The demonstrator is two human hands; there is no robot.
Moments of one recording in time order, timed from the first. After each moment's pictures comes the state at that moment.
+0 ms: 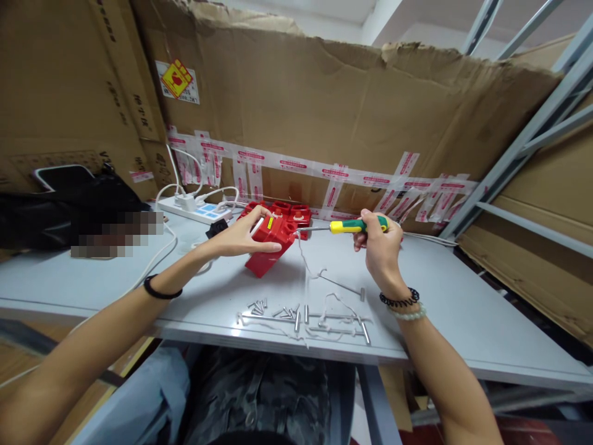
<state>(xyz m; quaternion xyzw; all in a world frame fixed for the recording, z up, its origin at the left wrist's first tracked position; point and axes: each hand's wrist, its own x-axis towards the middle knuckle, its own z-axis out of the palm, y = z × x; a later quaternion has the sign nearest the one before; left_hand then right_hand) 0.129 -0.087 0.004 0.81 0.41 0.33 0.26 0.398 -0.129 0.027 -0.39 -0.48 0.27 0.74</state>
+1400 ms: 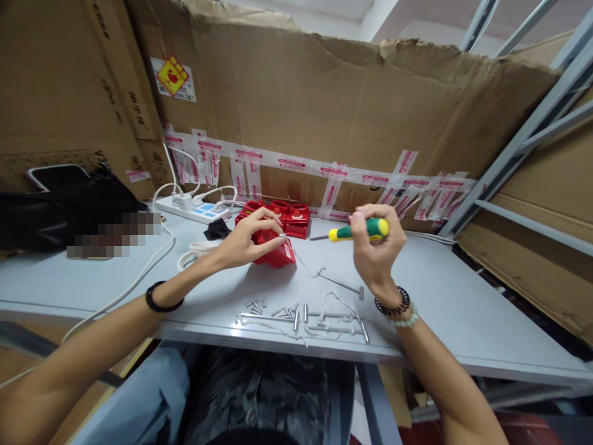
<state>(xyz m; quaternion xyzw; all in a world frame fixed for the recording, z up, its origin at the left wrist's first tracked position) 0.148 -0.099 -0.003 0.86 0.29 0.42 0.10 0.382 -0.147 0.026 -0.36 -0.60 -0.02 0.72</state>
